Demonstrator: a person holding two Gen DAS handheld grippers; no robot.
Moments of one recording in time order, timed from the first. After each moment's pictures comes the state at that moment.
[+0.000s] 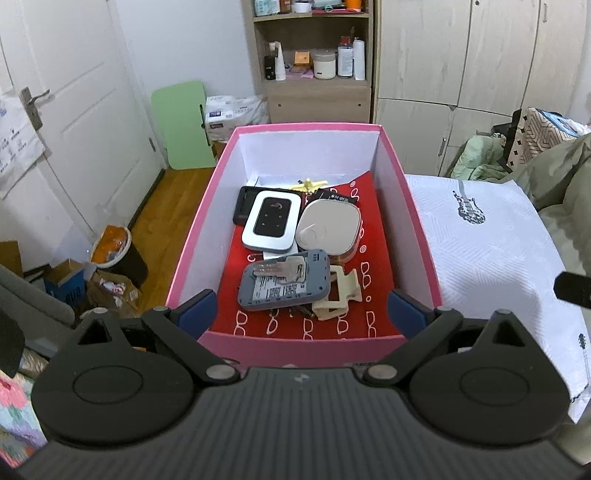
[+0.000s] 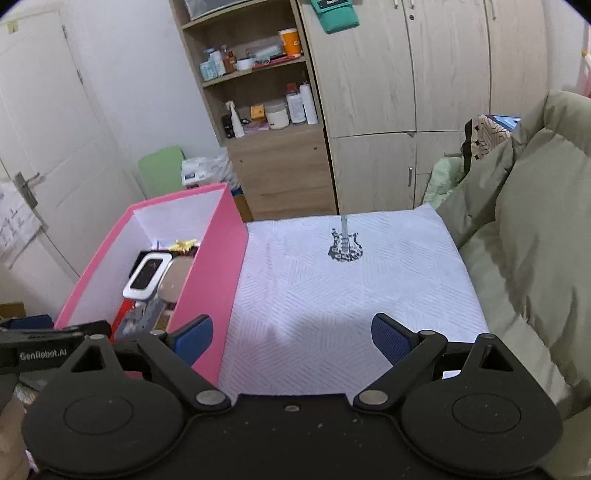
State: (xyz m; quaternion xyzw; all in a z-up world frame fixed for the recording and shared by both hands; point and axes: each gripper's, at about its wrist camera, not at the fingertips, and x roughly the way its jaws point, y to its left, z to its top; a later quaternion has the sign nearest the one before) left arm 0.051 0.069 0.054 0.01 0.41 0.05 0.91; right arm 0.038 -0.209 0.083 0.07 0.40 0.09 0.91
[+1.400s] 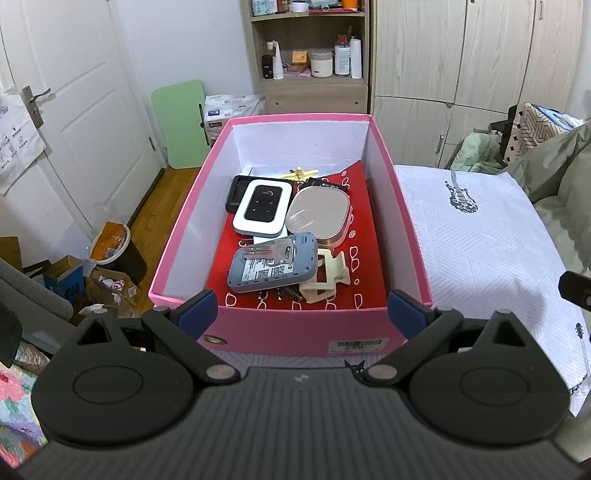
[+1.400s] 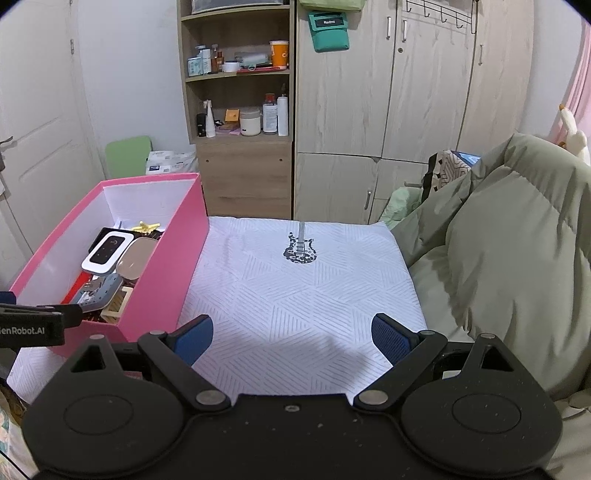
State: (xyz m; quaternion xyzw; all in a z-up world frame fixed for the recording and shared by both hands) left arm 0.032 0.057 0.047 0.02 0.41 0.05 0.91; right arm 0.010 -0.200 0.085 -0.02 0.37 0.03 0.93
